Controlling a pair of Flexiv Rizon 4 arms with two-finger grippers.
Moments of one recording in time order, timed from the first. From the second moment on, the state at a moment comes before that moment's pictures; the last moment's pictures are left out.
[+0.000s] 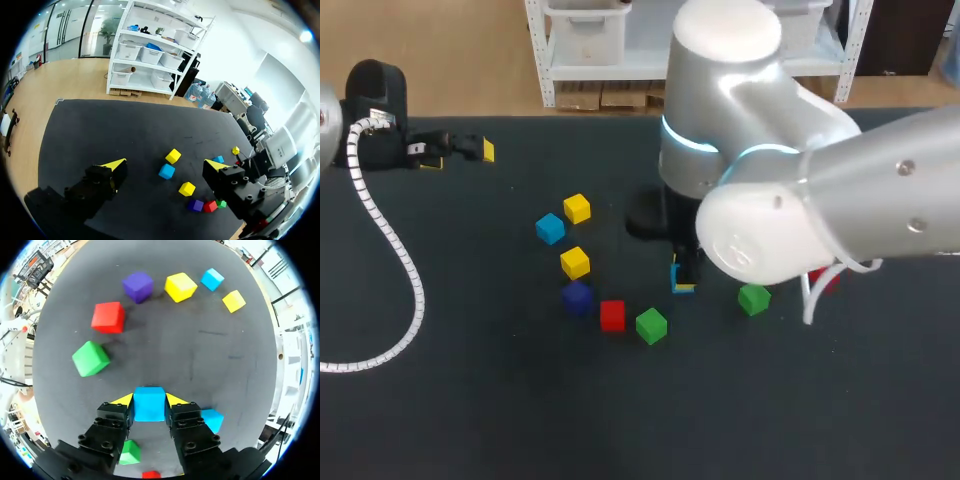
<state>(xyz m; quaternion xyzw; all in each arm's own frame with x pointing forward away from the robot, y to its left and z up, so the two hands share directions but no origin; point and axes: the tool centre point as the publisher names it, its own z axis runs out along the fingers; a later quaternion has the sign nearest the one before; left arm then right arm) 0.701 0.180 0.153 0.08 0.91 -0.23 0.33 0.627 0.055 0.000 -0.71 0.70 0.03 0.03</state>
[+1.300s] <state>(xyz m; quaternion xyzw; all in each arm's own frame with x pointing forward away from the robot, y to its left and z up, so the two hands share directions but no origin) 0.701 0.180 0.153 0.08 0.91 -0.23 0.33 0.707 0.051 -0.008 -0.66 0.75 0.02 0.00</state>
